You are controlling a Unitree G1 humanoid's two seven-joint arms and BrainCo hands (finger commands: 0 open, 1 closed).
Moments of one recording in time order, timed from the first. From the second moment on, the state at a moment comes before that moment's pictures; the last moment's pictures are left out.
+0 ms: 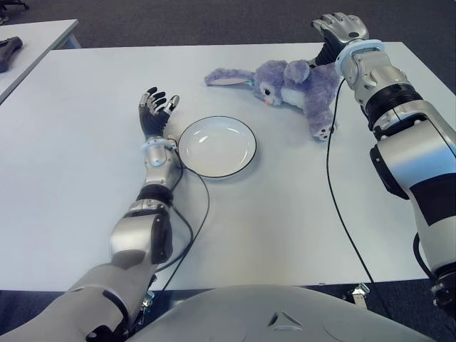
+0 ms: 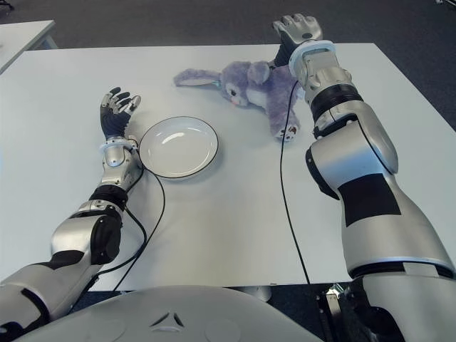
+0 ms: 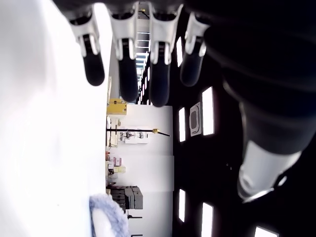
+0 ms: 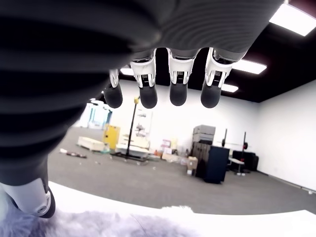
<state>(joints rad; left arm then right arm) -0.61 0.09 0.30 1.09 -0.02 -0.55 0.24 -1.34 -0.44 0.62 1.38 -0.85 -0.10 -0.17</state>
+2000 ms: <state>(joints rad) -0.62 0.09 0.30 1.10 -0.02 -0.54 0.24 -1.38 -0.42 0.58 1.38 -0.86 -0.14 -0.18</state>
